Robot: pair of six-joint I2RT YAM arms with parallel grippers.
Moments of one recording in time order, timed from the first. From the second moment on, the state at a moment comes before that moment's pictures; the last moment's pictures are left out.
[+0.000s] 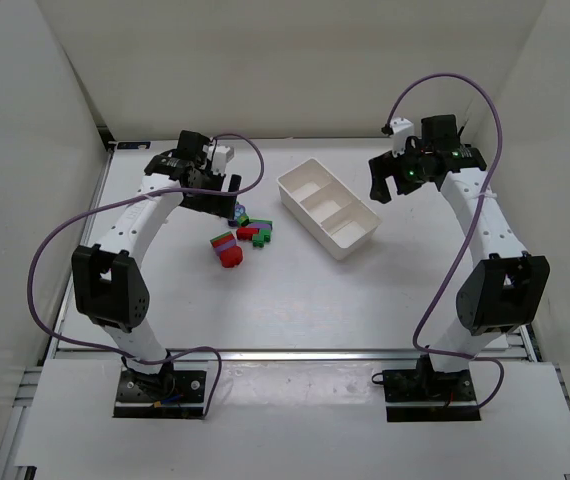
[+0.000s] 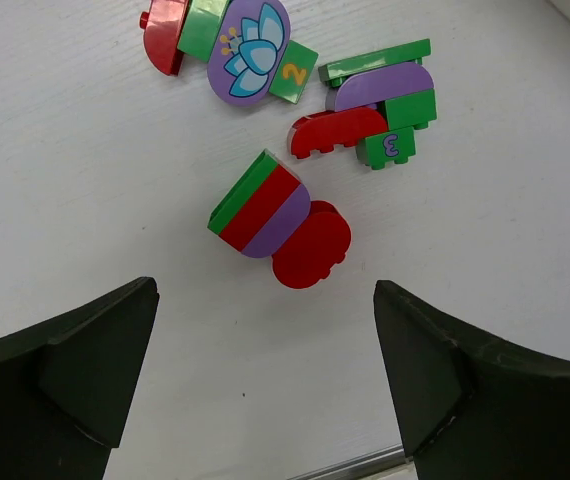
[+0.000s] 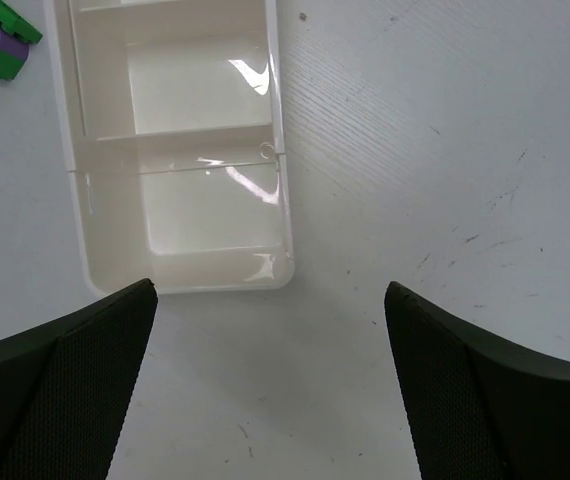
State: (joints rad) left arm -0.27 1.71 1.57 -0.89 0.11 0.05; right arm 0.13 1.65 1.60 -0.82 -0.38 -0.35
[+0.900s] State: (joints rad) left arm -0.21 1.59 1.27 -0.93 0.35 0.62; right arm 0.12 1.64 1.59 -0.85 -0.46 -0.43
